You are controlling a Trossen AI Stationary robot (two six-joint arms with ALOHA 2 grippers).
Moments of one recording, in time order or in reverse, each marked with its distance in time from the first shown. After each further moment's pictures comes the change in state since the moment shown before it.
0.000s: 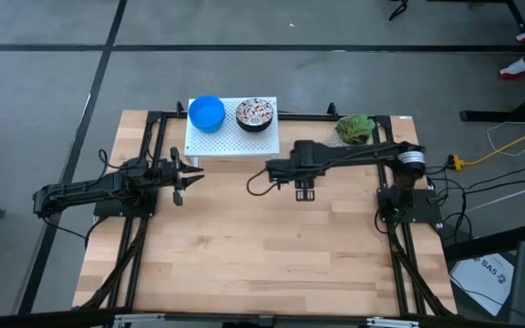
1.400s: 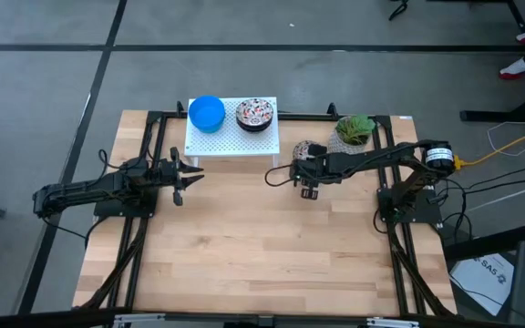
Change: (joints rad) left arm 0.000 0.000 0.000 0.000 0.000 0.000; right arm -0.100 -0.252 -0.743 0.834 0.081 -0.030
